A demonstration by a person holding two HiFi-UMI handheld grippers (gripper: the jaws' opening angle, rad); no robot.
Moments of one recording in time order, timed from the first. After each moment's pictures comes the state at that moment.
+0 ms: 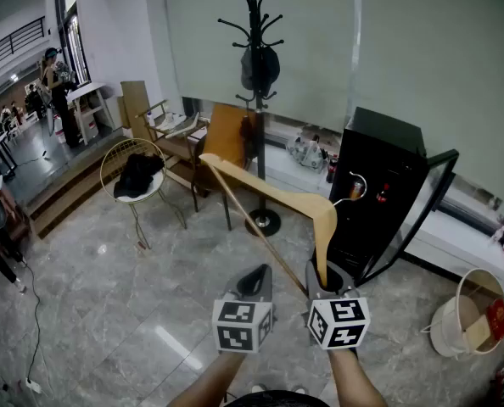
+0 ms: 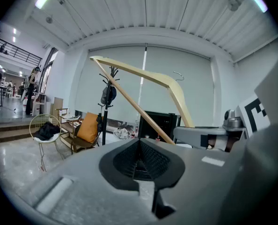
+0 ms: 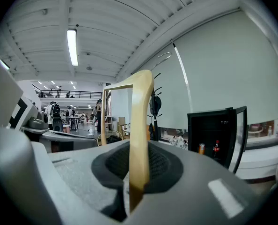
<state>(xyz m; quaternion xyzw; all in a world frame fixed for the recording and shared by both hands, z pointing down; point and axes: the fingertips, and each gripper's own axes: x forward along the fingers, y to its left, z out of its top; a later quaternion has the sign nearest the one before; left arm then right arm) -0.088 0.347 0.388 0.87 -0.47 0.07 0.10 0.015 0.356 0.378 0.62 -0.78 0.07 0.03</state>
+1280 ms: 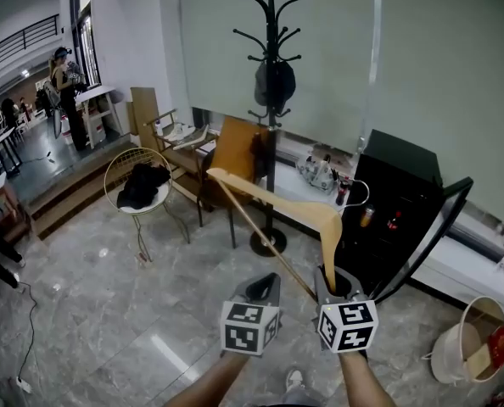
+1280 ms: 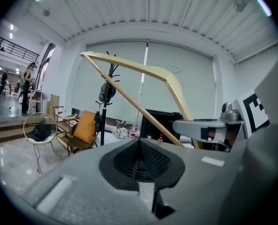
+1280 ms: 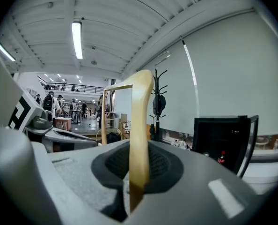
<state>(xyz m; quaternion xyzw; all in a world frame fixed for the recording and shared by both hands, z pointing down) -0.082 0.263 0.394 0.88 -0.45 0.08 0.11 0.019 0.269 0.371 0.61 -0.79 0.05 0.07</state>
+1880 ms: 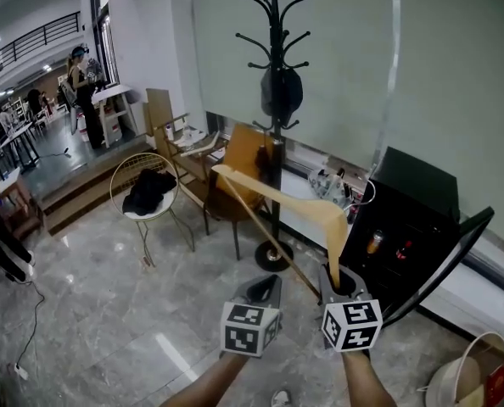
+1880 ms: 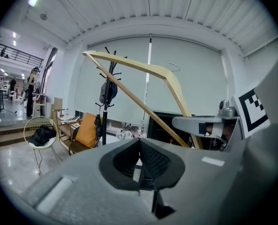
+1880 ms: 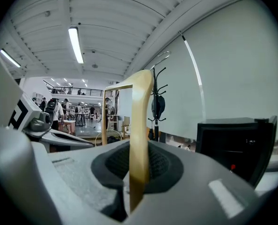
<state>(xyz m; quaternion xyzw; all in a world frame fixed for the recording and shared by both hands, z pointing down) -0.001 0.143 0.380 0.86 -0.49 0.09 0.11 0.107 0.134 0.353 0.57 -0.82 0.04 0.05</state>
